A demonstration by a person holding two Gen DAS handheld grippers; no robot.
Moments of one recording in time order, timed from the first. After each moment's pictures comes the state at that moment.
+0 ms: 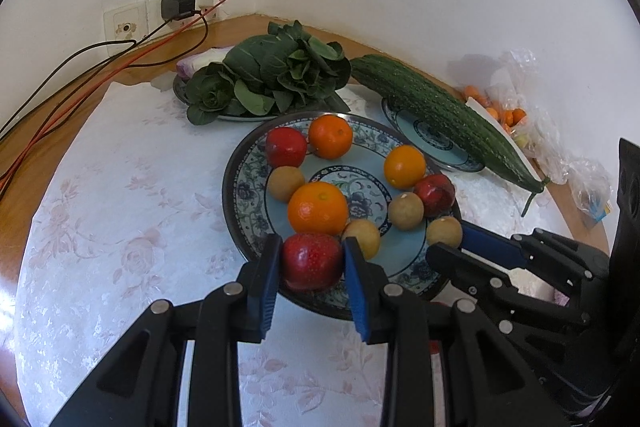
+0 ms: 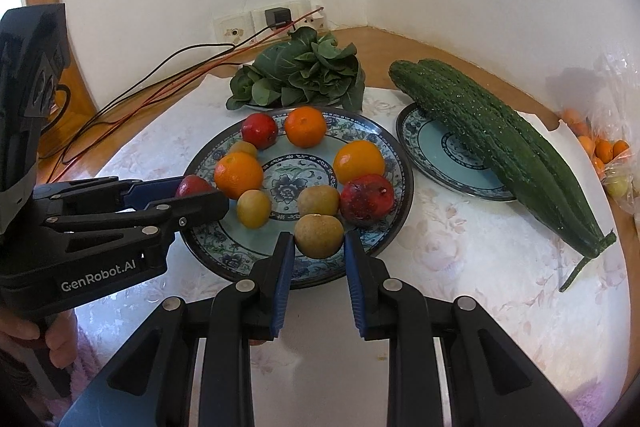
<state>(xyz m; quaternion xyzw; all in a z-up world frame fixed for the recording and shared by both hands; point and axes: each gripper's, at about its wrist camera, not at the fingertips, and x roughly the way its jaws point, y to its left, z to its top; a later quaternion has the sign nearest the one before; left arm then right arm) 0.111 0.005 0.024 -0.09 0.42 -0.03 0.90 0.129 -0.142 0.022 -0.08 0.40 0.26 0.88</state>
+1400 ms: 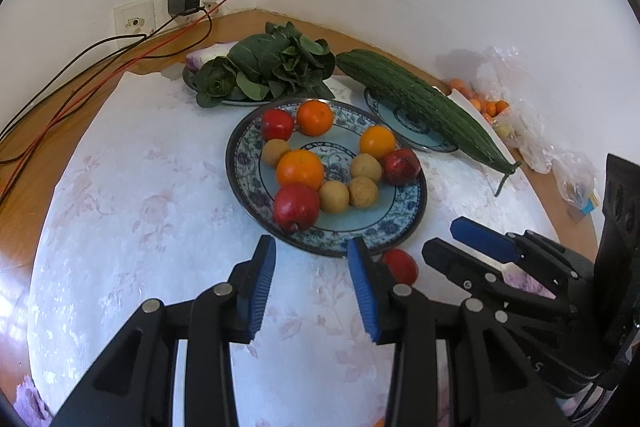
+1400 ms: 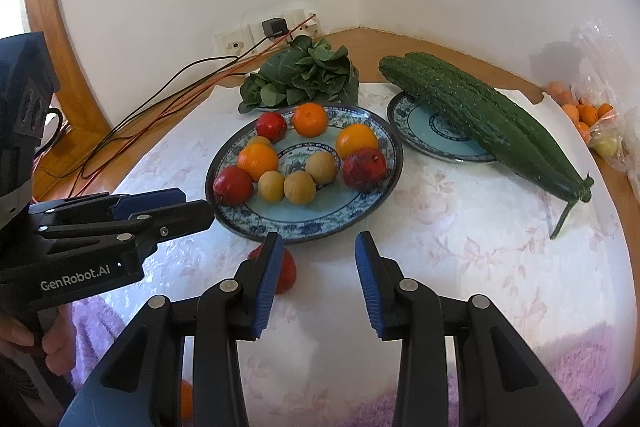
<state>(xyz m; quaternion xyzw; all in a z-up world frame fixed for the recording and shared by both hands) 0.070 -0.003 0.046 -0.09 0.44 -0.03 0.89 0.096 -0.165 0.033 -0.03 0.40 0.26 0.88</state>
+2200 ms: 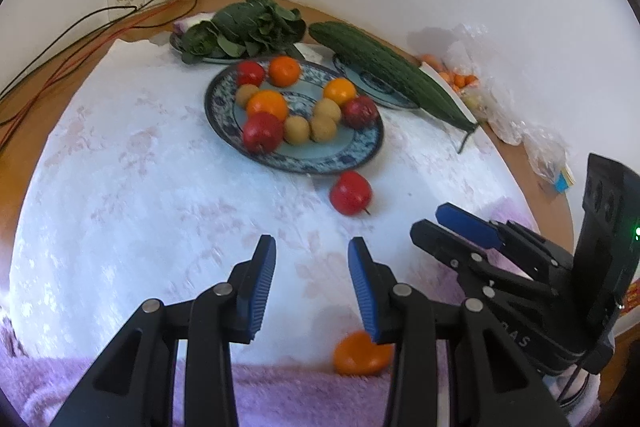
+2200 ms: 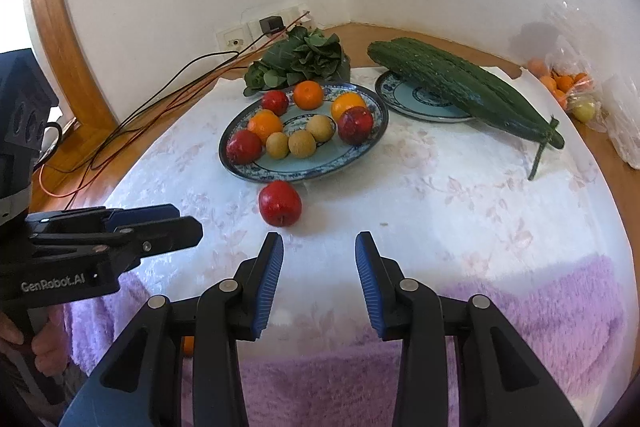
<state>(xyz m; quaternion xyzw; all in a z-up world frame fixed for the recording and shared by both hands) 0.020 -0.020 0.044 -0.11 0.47 -0.07 0.87 0.054 -0.190 0.031 -0.01 0.41 0.25 0.88</state>
